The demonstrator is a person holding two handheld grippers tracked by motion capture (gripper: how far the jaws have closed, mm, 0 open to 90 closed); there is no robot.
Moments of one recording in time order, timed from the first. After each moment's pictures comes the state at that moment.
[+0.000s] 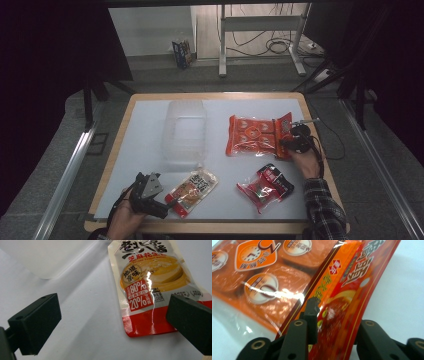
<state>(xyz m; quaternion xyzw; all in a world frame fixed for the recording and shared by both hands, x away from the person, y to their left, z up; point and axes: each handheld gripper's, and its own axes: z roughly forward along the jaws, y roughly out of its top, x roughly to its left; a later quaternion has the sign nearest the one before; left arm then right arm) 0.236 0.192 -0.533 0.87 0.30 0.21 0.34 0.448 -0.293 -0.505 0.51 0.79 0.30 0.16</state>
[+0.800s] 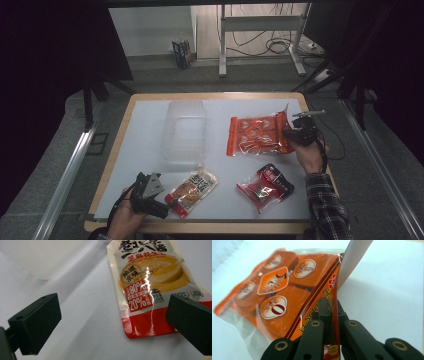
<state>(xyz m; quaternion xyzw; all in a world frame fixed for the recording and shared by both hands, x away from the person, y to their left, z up) 0.237 0.191 -0.534 0.87 0.30 0.21 0.34 0.444 -0.287 -0.463 0.49 0.78 0.34 0.18</state>
